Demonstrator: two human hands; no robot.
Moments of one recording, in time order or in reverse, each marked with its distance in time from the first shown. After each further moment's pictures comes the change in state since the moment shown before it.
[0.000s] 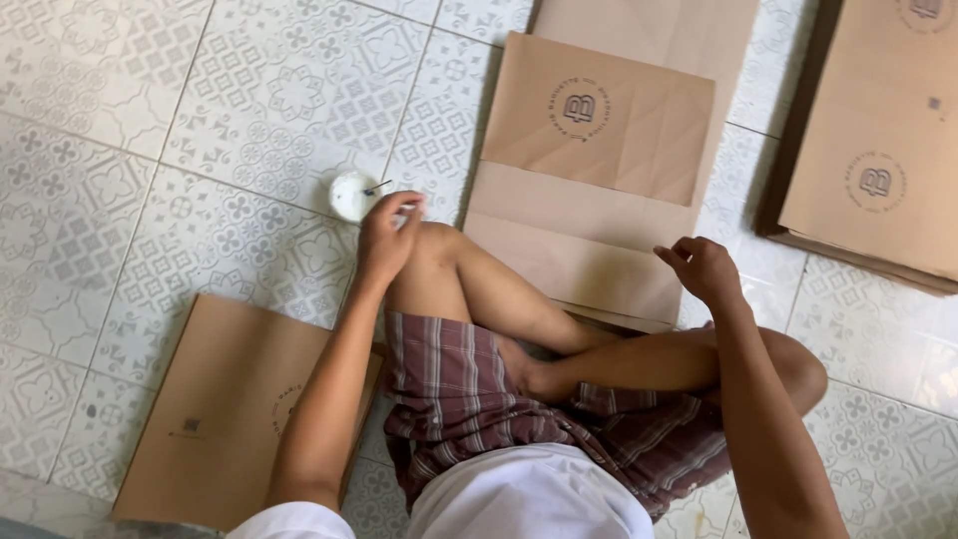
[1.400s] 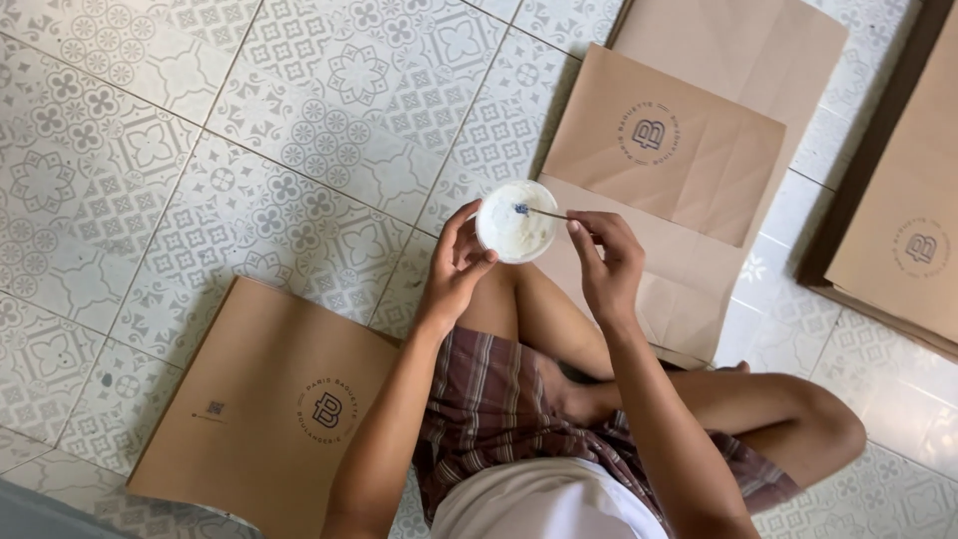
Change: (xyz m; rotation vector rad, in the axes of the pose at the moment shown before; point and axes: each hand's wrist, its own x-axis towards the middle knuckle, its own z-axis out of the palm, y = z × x) left_hand -0.039 0.020 -0.007 -0.926 -0.041 -0.160; right_hand -0.037 -0.302 0.001 0.862 0.356 -0.479
